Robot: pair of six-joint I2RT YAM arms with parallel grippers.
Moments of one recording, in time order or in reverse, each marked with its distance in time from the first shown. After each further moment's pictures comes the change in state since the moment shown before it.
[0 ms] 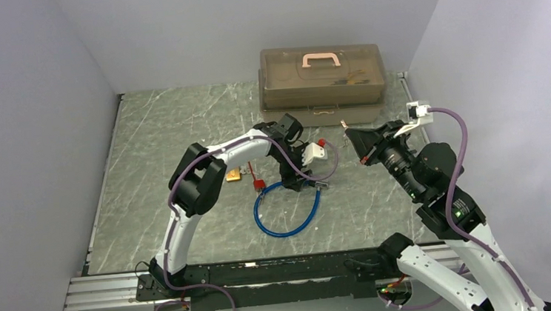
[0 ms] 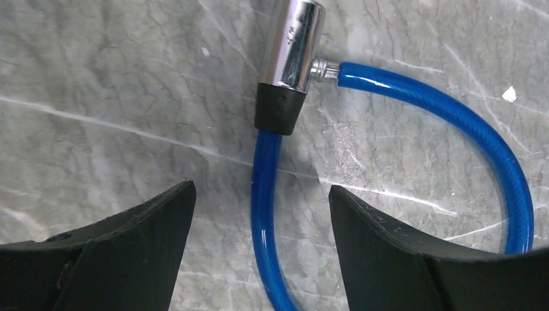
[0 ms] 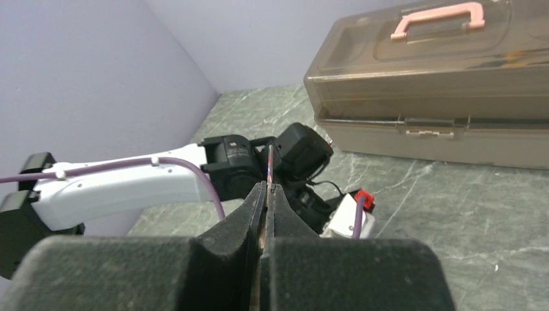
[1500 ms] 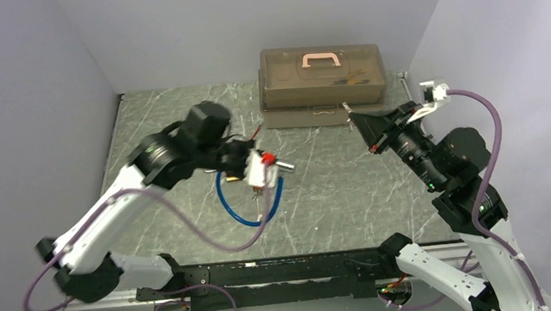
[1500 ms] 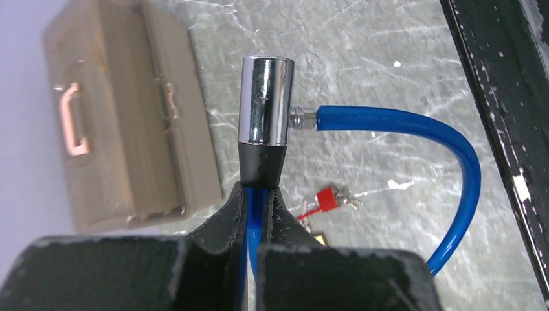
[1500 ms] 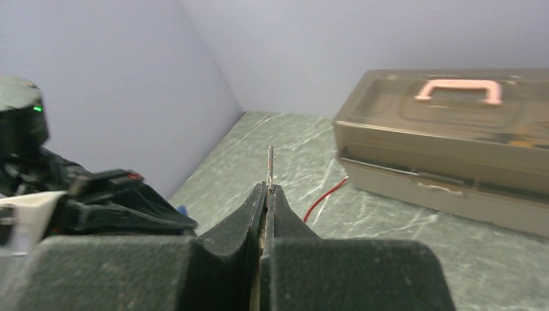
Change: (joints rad) left arm -0.097 -0.824 -0.033 -0.318 -0.133 0.288; right arm -0.001 0.076 0.252 -0.066 -0.048 -0.087
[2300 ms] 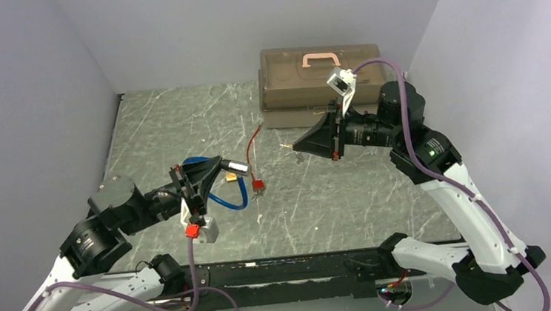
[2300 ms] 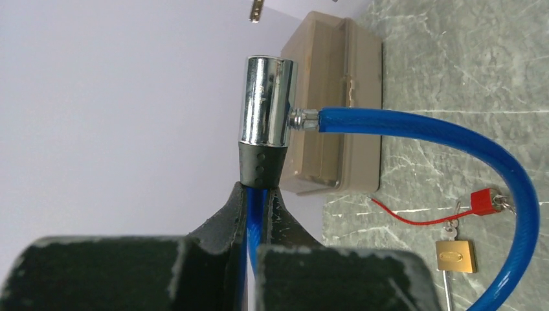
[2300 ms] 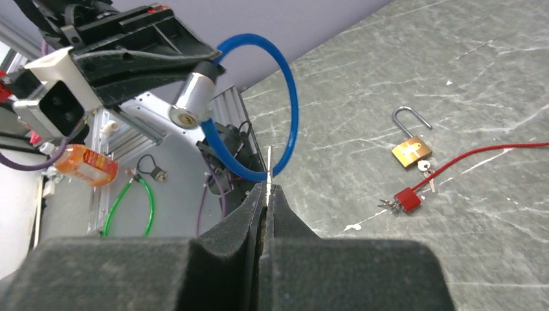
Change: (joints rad) left arm 0.018 -0.776 -0.591 0.456 -0.159 0.187; right arm 0.008 0.342 0.168 -0.109 -0.781 -0.070
